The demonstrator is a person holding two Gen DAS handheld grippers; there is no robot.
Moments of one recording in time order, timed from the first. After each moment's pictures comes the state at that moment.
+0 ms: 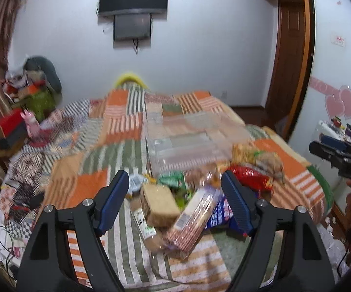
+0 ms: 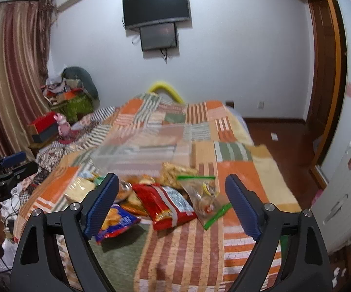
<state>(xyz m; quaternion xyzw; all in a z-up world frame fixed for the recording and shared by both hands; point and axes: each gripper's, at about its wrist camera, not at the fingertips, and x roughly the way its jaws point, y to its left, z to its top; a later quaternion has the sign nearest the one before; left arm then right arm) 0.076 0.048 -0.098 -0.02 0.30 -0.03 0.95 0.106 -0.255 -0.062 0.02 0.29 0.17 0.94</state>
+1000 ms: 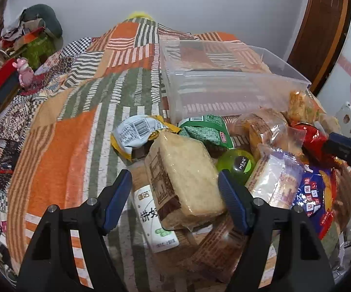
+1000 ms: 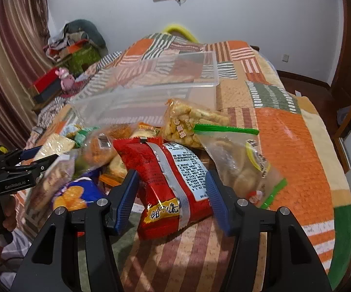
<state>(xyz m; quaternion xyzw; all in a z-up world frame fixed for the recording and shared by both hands) 0.167 0.077 -0.212 -0.05 0.44 -0.01 0.90 0.176 -0.223 -0.135 -0.01 0.44 0.23 0.87</state>
